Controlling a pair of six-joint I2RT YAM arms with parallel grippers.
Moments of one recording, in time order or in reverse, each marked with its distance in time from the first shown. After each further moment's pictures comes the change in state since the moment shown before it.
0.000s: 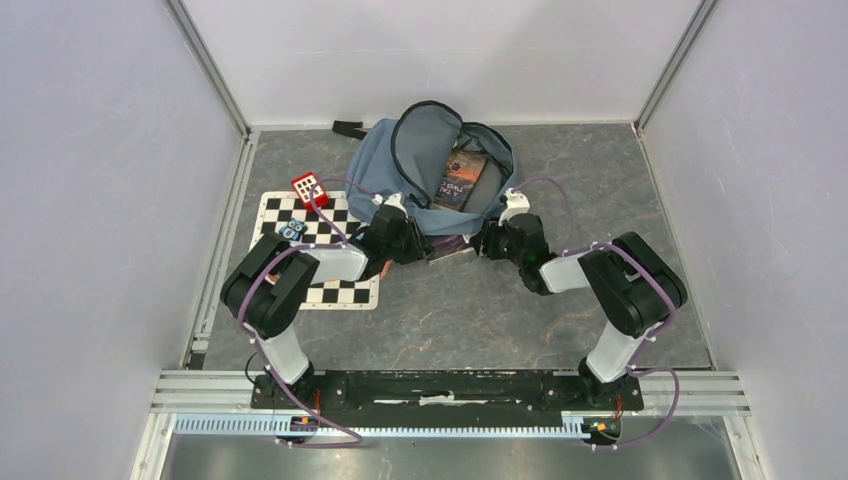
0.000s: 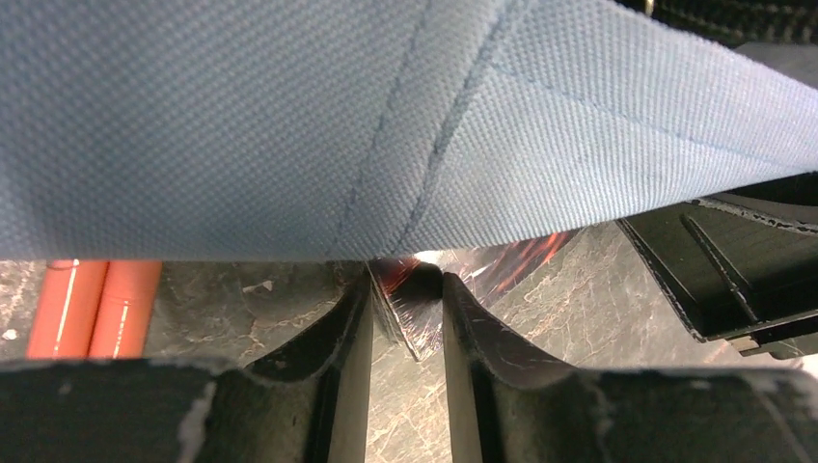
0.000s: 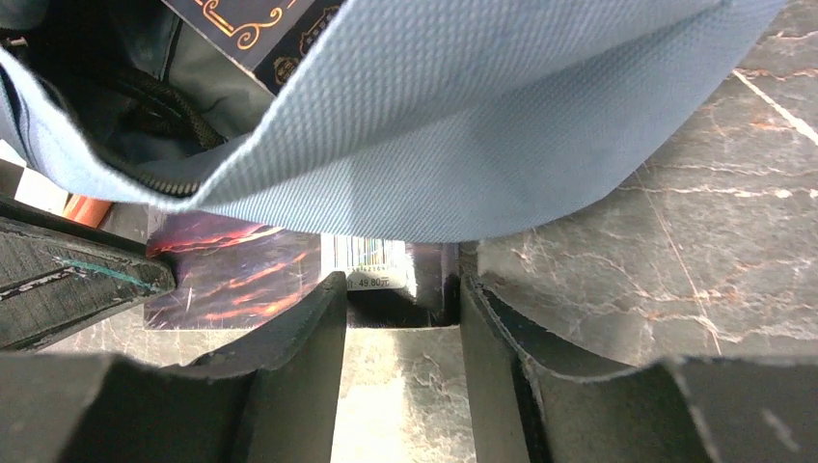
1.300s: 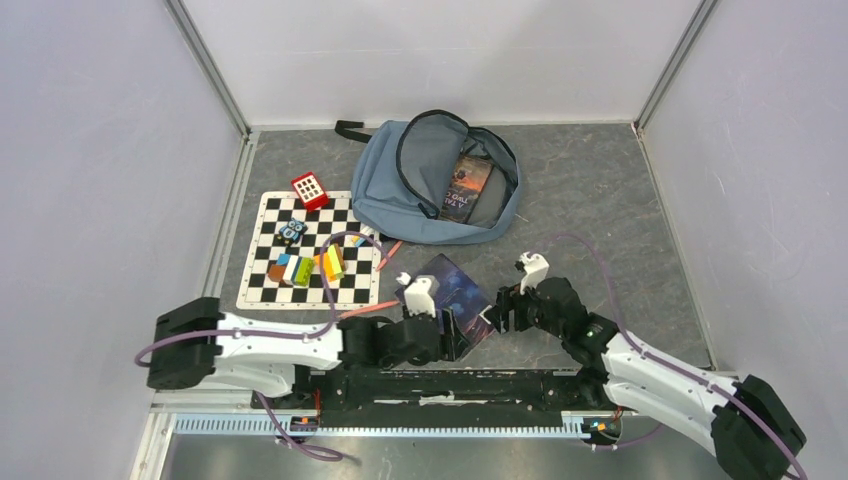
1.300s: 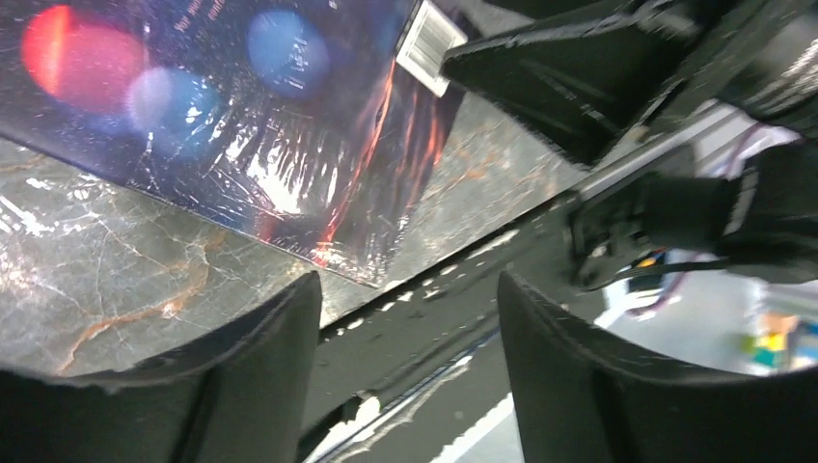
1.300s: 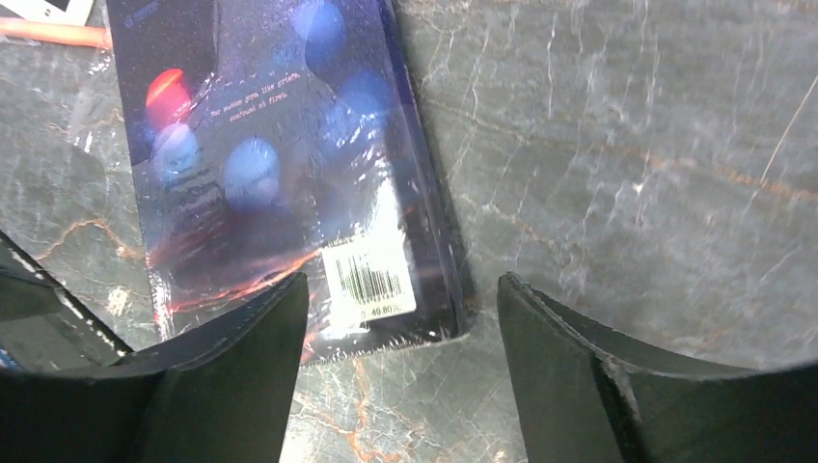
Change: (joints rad) left arm -0.829 -0.496 -0.190 -0.369 -0.509 -0.359; right arm 0.243 -0.989 -0.448 -0.632 0.032 0.016
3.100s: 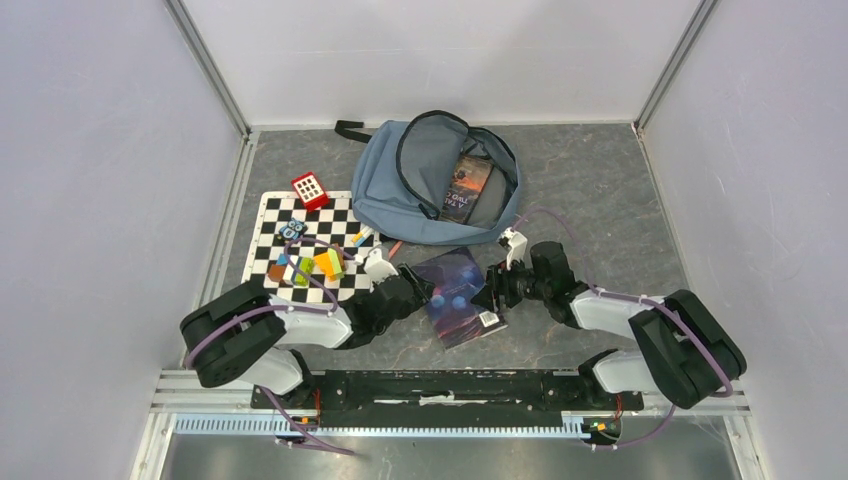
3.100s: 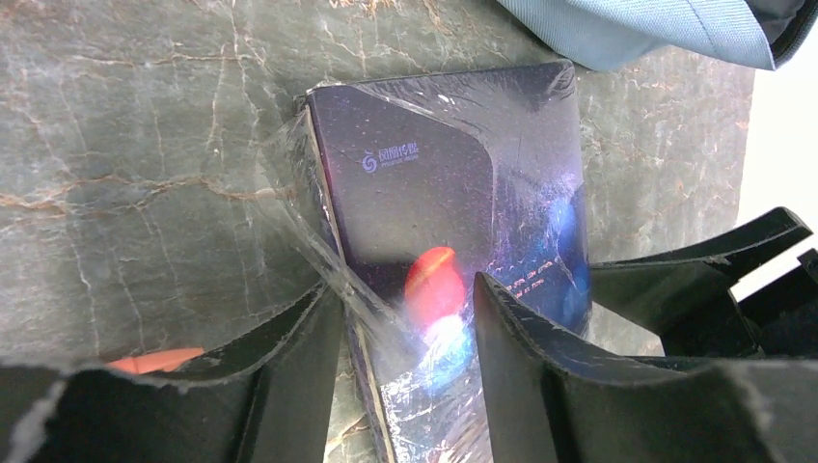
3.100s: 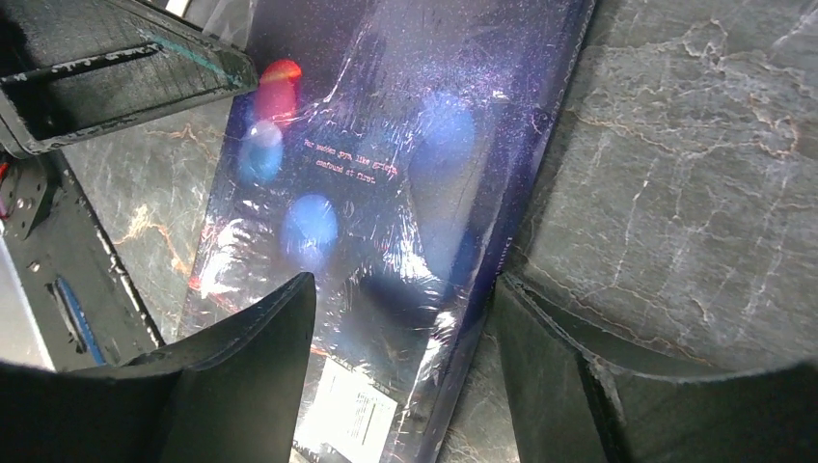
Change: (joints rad) left arm 0.417 0.180 -0.235 0.546 -0.035 -0.105; right arm -0.253 0.595 0.183 0.335 -0.533 -0.172
